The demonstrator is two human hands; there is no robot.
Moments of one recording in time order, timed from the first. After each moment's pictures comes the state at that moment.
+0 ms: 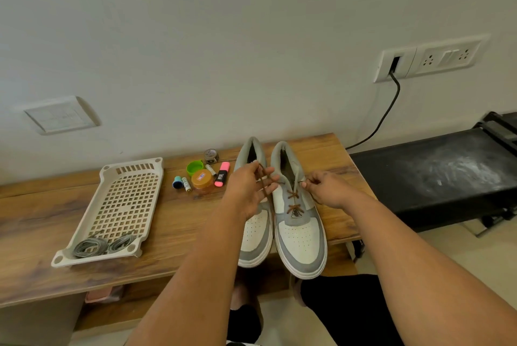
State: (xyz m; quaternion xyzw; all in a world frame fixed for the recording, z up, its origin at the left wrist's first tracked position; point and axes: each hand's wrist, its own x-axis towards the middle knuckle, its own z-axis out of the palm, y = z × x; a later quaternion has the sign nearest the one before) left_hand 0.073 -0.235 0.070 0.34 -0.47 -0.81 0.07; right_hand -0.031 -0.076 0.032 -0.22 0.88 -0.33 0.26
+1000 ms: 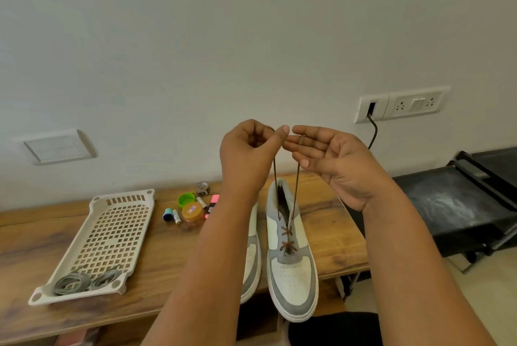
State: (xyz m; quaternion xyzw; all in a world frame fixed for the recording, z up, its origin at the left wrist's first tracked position) left_hand 0.075 -0.199 0.193 0.11 -0.69 -0.61 0.37; right_hand 0.010 -0.053 0.192 -0.29 0.57 -0.75 0.21
